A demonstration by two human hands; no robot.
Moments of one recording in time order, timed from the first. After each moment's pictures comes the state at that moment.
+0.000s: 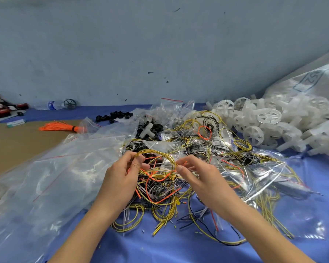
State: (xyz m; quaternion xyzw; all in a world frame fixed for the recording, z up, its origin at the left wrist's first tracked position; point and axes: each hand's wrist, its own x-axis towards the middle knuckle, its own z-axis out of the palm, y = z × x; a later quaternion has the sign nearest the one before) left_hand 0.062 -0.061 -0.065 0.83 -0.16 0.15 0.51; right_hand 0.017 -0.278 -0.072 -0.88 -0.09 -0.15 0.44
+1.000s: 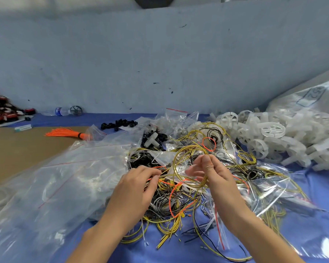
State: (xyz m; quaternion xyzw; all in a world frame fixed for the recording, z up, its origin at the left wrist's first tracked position) left_hand 0.057 -0.064 -0.064 0.90 -0.25 0.20 0.30; right_hand 0.017 -0.267 -0.053 -0.65 -0.05 -0.18 0.74
